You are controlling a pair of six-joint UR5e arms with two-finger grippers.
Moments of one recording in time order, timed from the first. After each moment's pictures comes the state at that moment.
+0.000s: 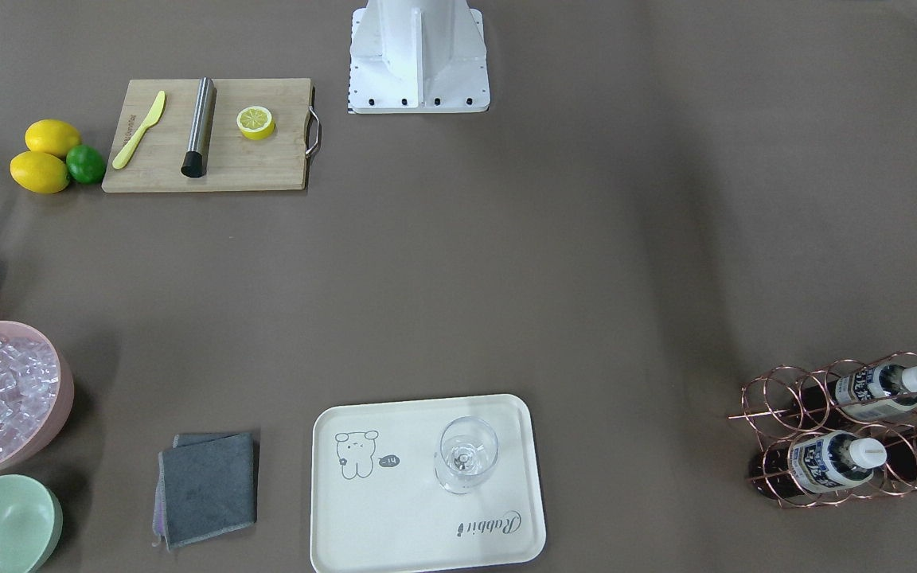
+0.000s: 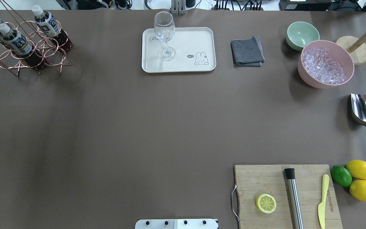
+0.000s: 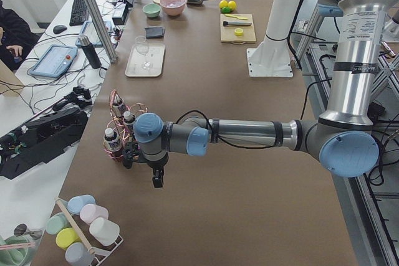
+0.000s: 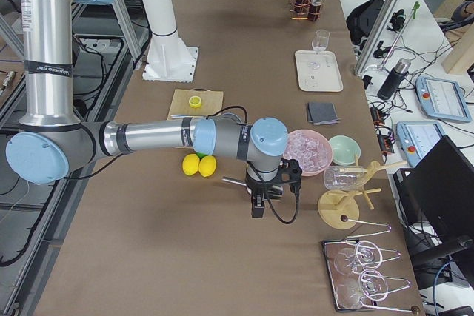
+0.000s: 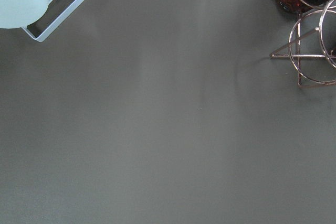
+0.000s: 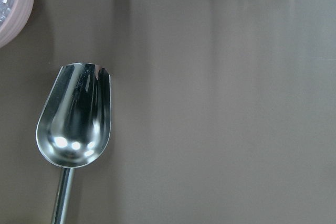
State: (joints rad) left arm -1.53 -1.64 -1.52 -1.67 -2.36 -0.20; right arm 1.62 -1.62 1.76 -1.80 2.28 -0.13
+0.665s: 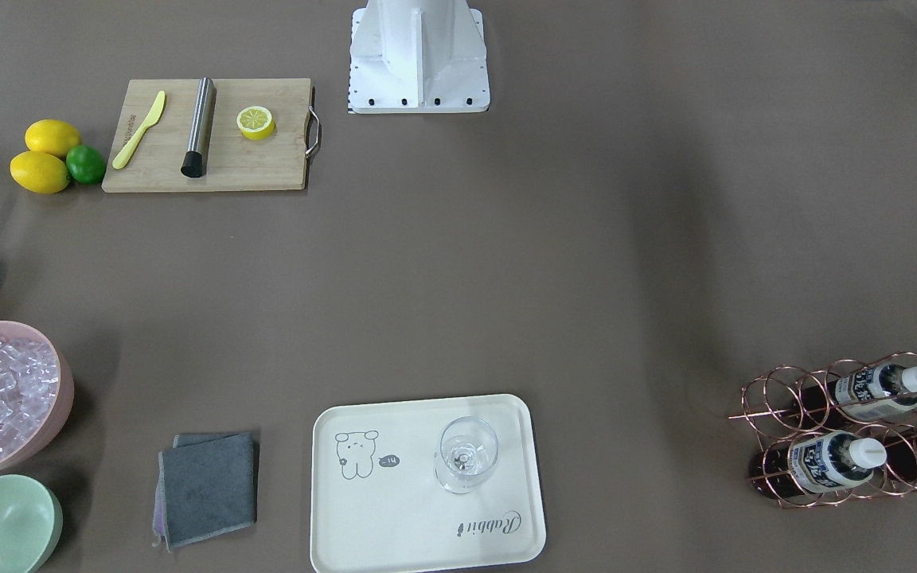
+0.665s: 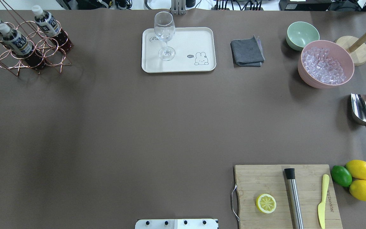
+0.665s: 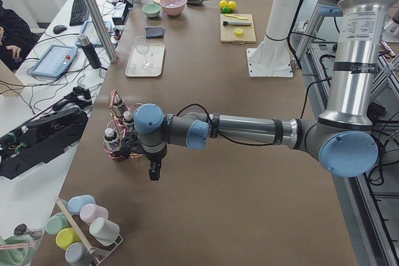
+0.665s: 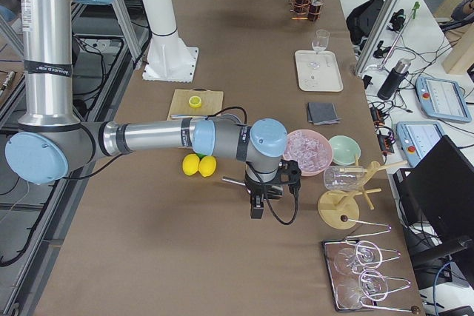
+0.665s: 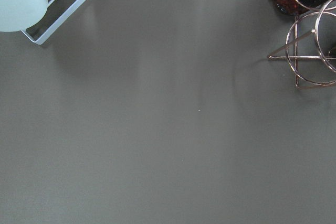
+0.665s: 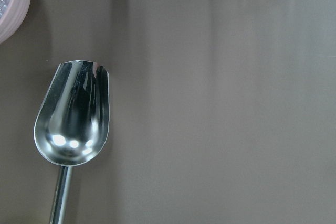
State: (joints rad) left arm -1.53 -1.64 -1.57 -1.66 -2.36 -0.13; right arm 1.62 -1.62 1.76 -1.80 2.28 -0.13
